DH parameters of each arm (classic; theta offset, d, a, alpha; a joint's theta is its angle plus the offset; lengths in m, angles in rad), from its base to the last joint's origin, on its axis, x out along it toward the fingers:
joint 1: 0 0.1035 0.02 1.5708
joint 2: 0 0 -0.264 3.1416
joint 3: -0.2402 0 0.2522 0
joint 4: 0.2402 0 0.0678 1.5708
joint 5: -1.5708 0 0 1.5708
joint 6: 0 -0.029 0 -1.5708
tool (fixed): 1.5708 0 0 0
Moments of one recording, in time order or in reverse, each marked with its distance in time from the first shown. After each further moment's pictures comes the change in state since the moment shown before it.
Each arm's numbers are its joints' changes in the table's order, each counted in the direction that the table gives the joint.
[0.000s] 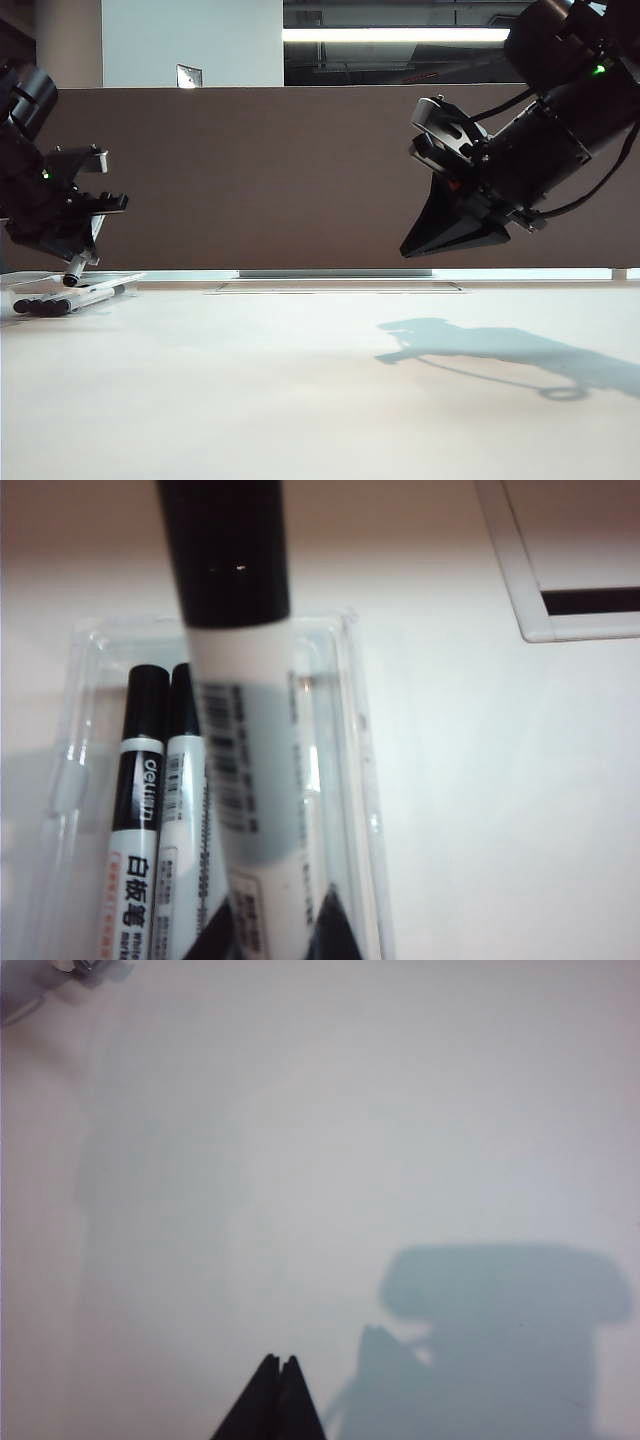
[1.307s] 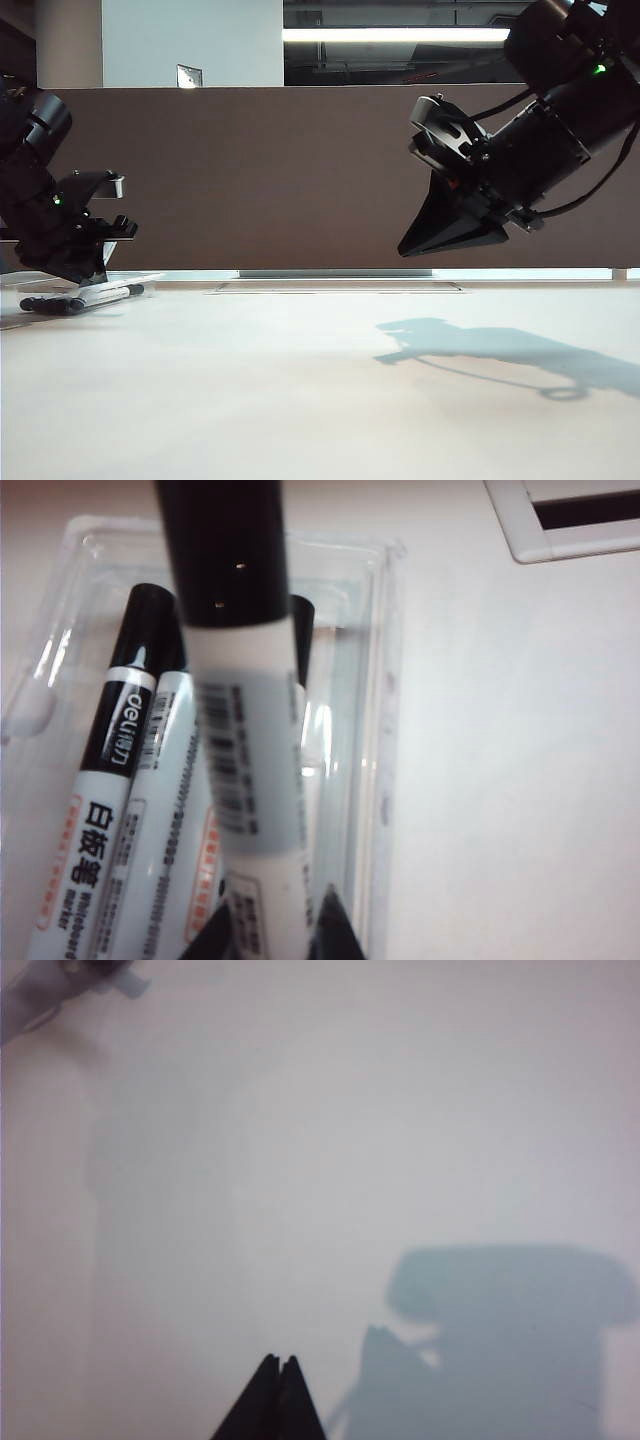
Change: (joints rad) left arm -0.023 -0.064 -0.001 -0.013 0.000 -0.064; right arm 0.000 0.000 0.000 0.000 0.018 0.000
